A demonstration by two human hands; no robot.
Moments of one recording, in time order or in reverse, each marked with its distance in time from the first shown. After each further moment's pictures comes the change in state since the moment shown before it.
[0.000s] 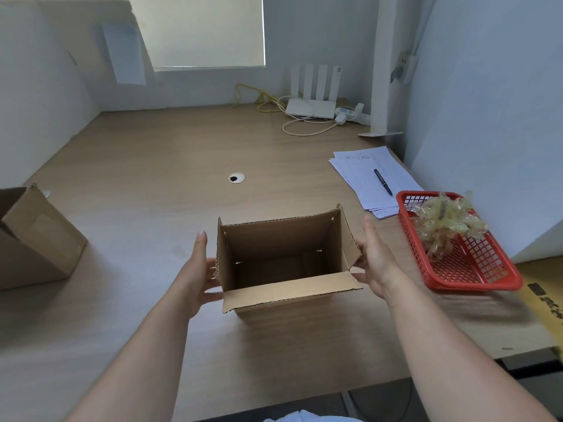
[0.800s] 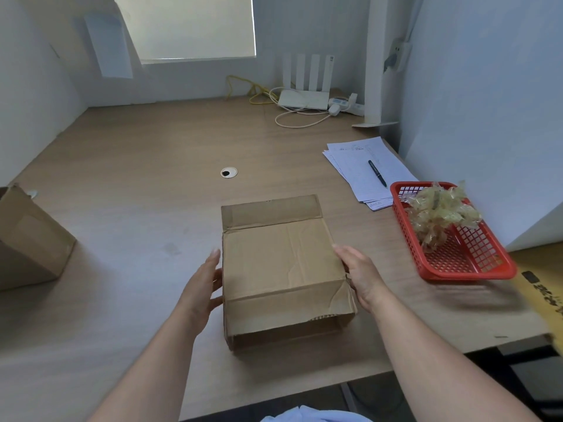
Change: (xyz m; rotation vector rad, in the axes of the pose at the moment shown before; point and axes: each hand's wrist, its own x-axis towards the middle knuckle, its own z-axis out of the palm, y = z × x) left_hand 0.012 -0.038 0.013 -0.034 -0.057 0.087; right_hand 0.013 0.051 0.002 0.065 -0.015 -0.135
